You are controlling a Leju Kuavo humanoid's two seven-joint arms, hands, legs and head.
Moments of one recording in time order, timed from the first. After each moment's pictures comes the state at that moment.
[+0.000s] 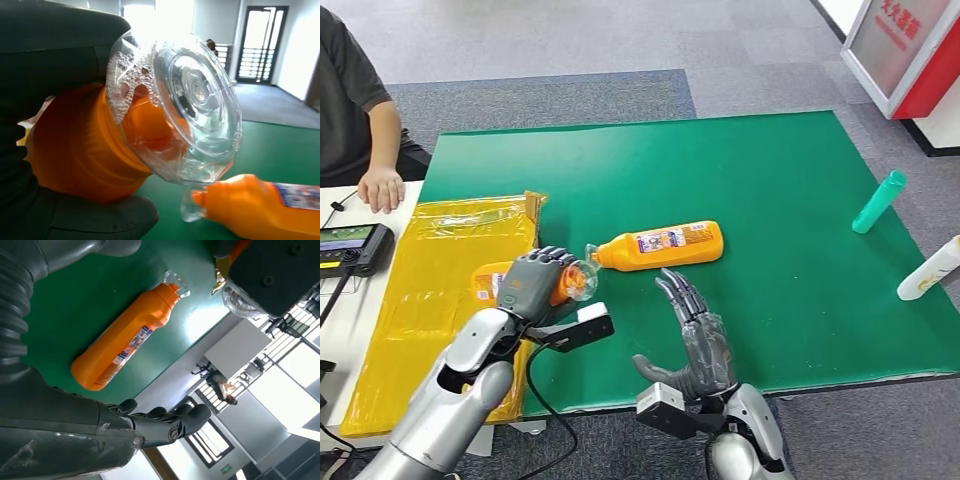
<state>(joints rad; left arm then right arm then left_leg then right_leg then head) -0.30 0.05 -0.51 -1.37 -1.14 0.02 0.11 0.03 0.12 0.49 -1.51 0.80 -0.37 -0.33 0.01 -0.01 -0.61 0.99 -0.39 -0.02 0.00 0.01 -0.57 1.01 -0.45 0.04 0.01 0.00</state>
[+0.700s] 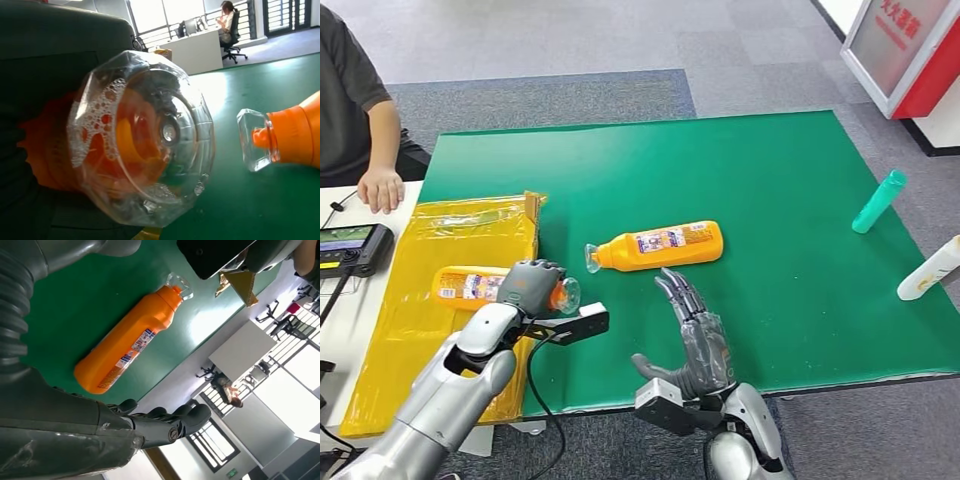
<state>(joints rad) -0.39 0.05 -0.52 -1.17 -1.24 -0.11 0.19 0.03 0.13 0.48 -1.51 0.80 -0.35 -0.31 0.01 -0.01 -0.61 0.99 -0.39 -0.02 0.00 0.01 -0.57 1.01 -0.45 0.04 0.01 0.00</state>
